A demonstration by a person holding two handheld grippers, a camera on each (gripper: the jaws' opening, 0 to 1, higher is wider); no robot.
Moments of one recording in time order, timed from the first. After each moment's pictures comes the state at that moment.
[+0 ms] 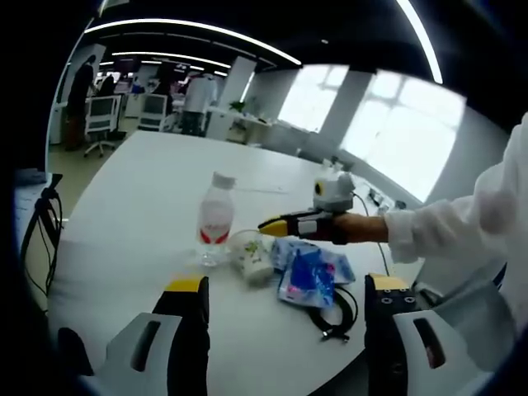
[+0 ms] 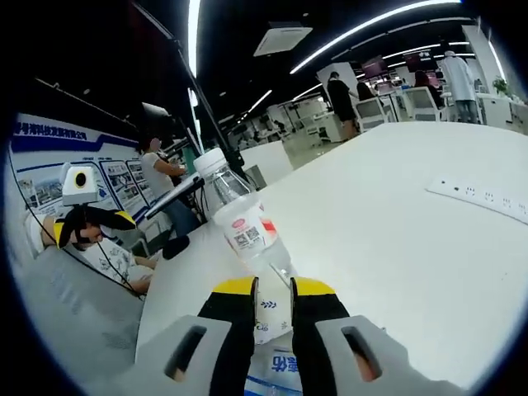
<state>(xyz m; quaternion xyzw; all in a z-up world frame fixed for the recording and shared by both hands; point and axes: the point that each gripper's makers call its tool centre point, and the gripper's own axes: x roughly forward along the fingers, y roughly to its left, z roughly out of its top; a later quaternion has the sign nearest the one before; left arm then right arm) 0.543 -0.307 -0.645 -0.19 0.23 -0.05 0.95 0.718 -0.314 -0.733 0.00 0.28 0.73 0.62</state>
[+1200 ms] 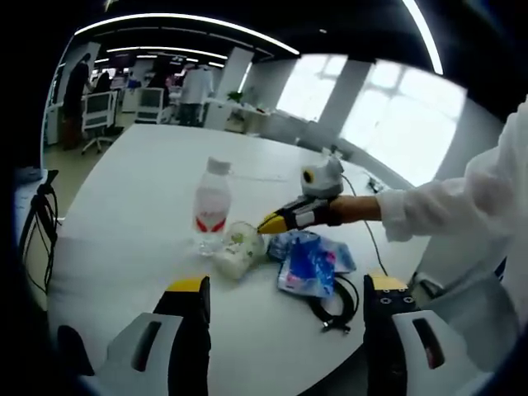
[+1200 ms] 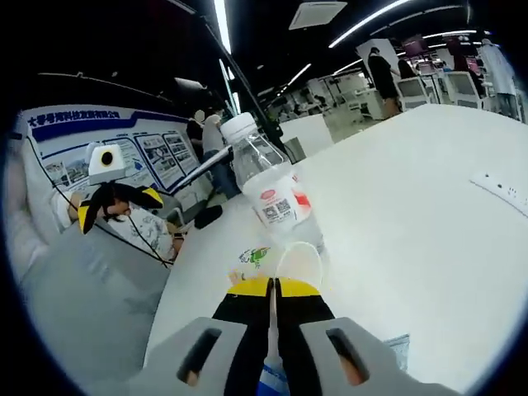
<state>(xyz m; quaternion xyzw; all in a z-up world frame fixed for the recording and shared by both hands) 0.539 -0.314 -0.654 -0.19 0.25 -0.06 0.95 0.678 -0.322 -0.743 -0.05 0.30 0.80 0.51</state>
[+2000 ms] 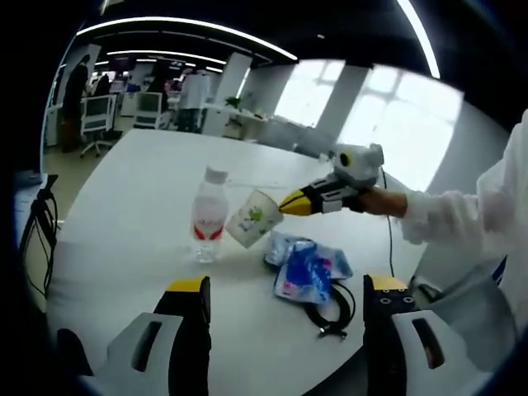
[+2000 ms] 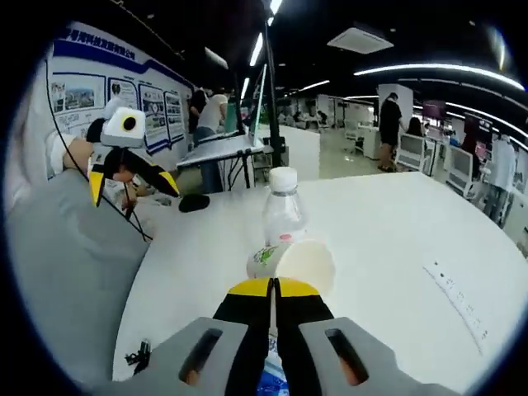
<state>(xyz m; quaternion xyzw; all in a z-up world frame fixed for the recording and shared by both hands) 0.544 -0.314 -0.647 -0.19 0.24 -0.06 0.95 0.687 -0.344 -0.671 -0.21 0.14 0.78 0.57</state>
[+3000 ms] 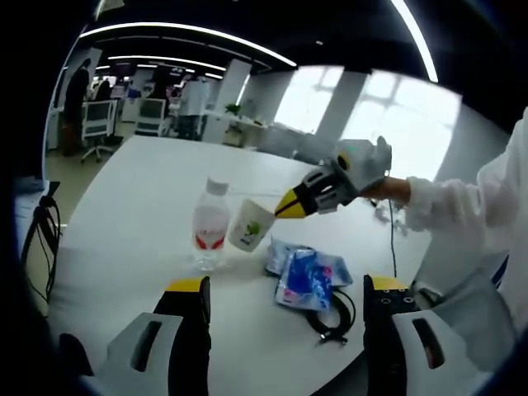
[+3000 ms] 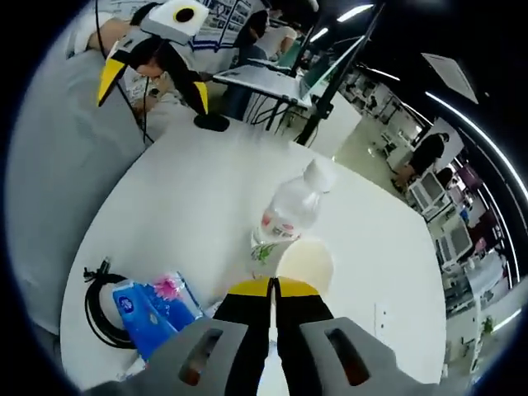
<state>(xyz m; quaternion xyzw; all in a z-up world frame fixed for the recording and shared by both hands) 0.545 -0.310 -0.636 -0.19 0.22 -0.06 0.96 0.700 -0.324 -0.688 -0.47 0.04 0.75 0.46</state>
